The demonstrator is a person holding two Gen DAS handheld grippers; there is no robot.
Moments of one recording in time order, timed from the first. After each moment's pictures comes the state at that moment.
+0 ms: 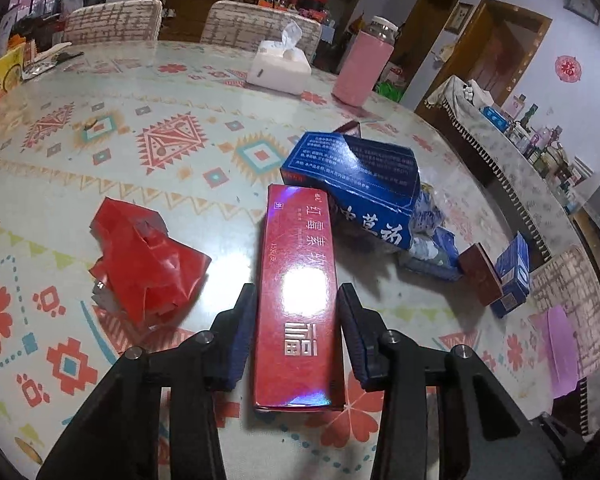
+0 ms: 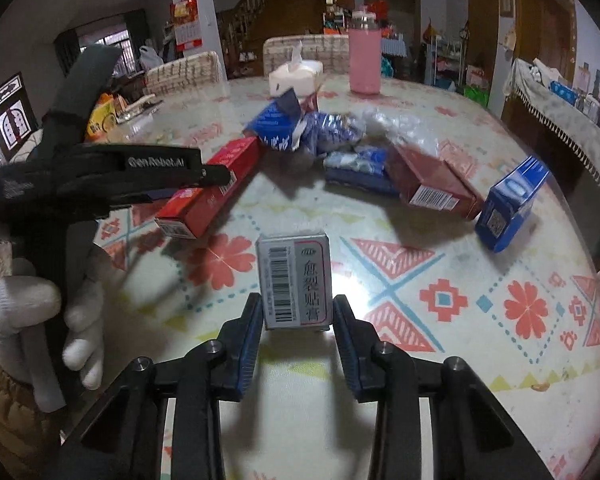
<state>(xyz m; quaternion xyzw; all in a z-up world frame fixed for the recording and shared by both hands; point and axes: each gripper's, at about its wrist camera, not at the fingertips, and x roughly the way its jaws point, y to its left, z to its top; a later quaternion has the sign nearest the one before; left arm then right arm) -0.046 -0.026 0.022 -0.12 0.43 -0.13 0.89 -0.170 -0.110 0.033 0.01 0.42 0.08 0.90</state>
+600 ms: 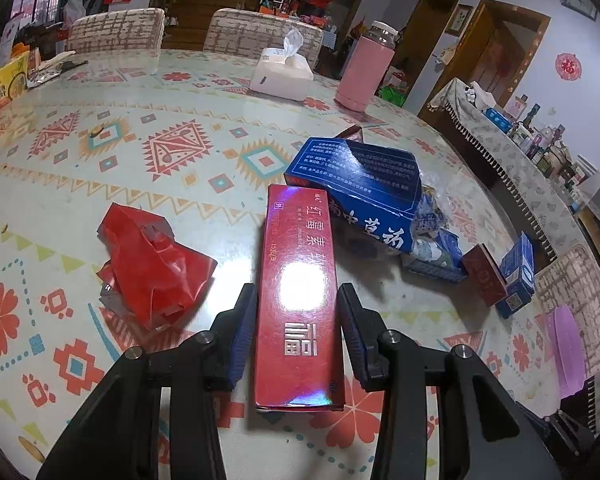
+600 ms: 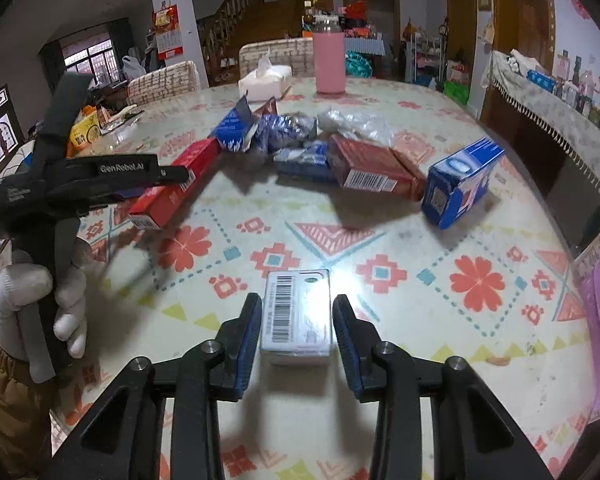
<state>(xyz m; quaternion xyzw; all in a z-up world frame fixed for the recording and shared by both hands) -0.050 -0.026 0.023 -0.11 0.42 -0.12 0.89 -0.188 -0.145 0.033 0.02 0.43 0.05 0.90</state>
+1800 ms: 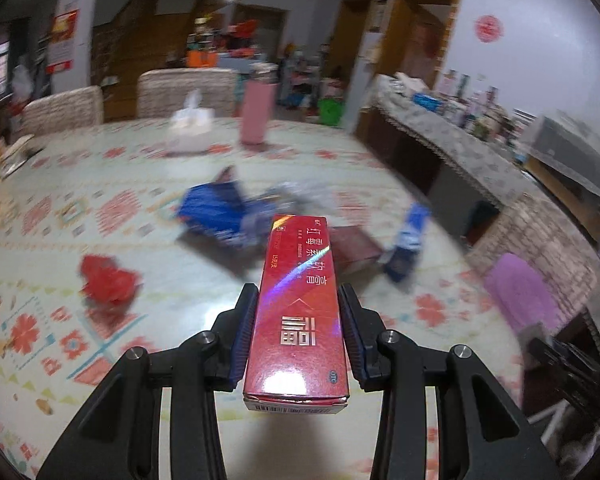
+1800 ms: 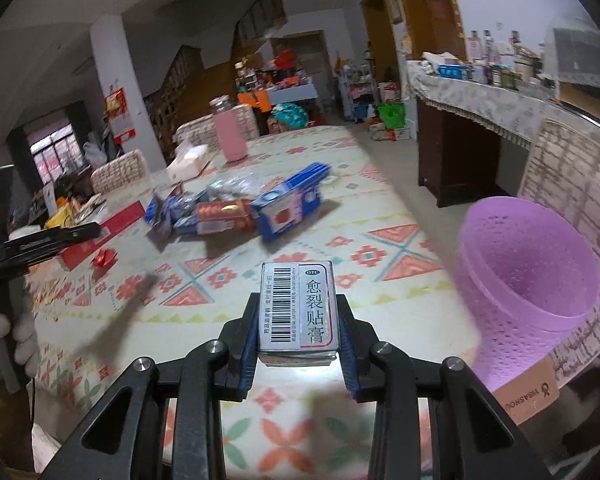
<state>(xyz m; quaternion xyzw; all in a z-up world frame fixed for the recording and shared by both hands) -0.150 -0.109 0.104 -0.03 0.35 -0.22 0.91 -0.304 -0.299 0.080 0.12 0.33 -0.03 0.94</state>
